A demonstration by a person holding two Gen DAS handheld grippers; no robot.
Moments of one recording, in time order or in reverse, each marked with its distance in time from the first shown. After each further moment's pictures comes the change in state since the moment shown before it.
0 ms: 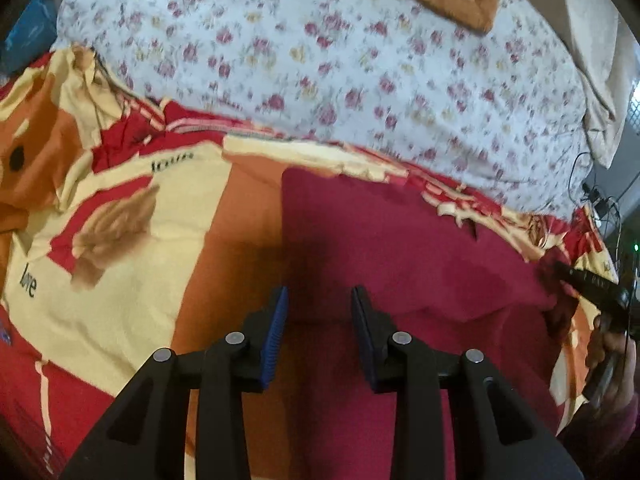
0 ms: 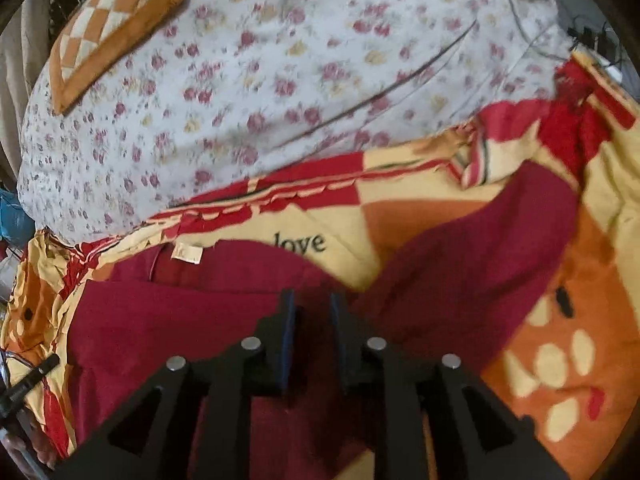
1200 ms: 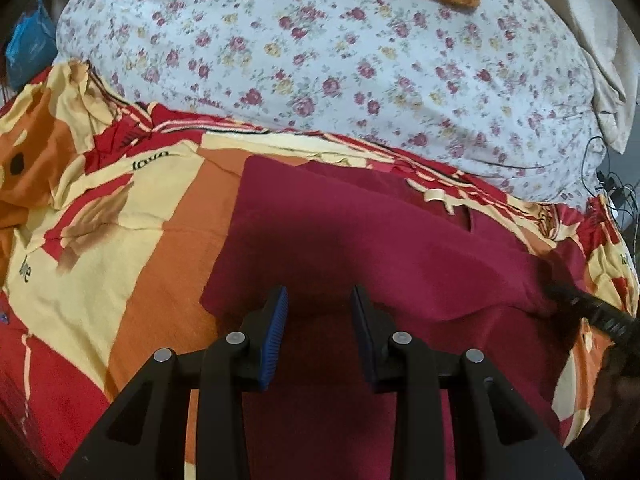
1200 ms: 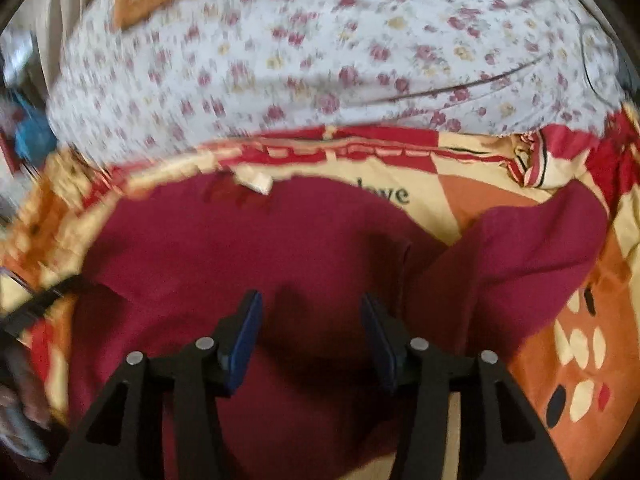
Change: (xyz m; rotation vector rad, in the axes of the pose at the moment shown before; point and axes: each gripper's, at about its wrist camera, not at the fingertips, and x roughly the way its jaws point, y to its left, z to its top) left arm 0.014 -0.054 -0.014 0.020 0.000 0.080; right arm -0.006 0.055 -0.035 -0.189 0.089 0.066
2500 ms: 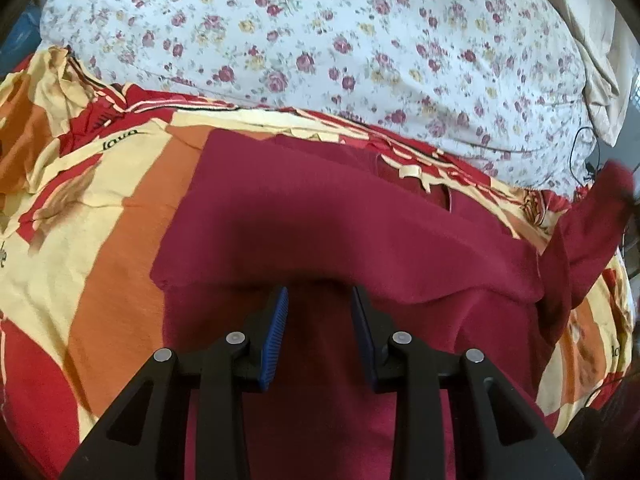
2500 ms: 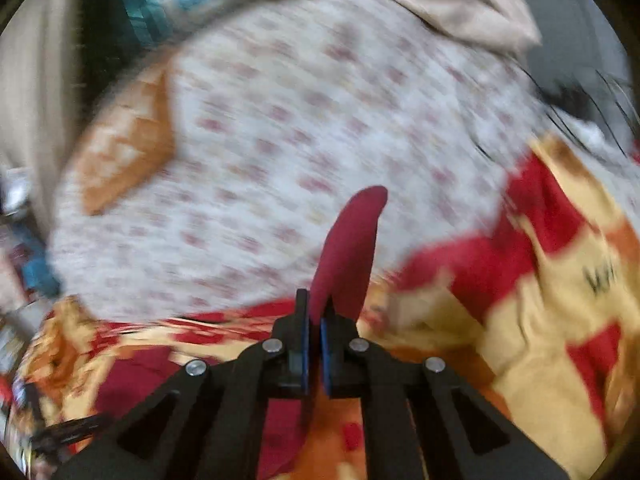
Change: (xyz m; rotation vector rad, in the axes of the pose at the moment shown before) left arm 0.014 -0.018 -0.008 -0.009 0.062 -0.054; right arm -0.132 -0.163 0.081 0.134 -0.431 0.061
